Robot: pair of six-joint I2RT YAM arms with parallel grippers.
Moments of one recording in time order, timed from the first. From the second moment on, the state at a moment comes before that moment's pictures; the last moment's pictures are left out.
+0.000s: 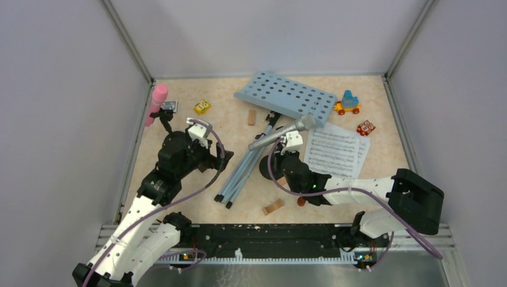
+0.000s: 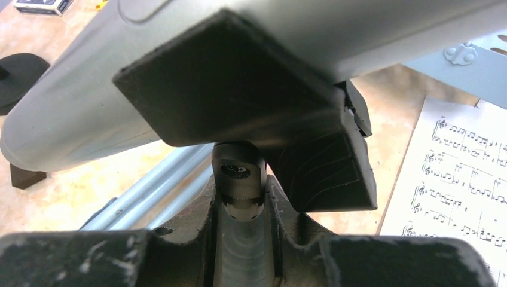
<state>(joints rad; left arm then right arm) -0.42 0.68 0.69 -0.30 0.20 -0.08 1.10 1.36 0.59 0.50 0.77 0.30</state>
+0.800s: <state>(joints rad) -0.42 0.80 0.77 -0.11 0.56 -0.05 0.67 0.67 0.42 0.20 -0.17 0.18</state>
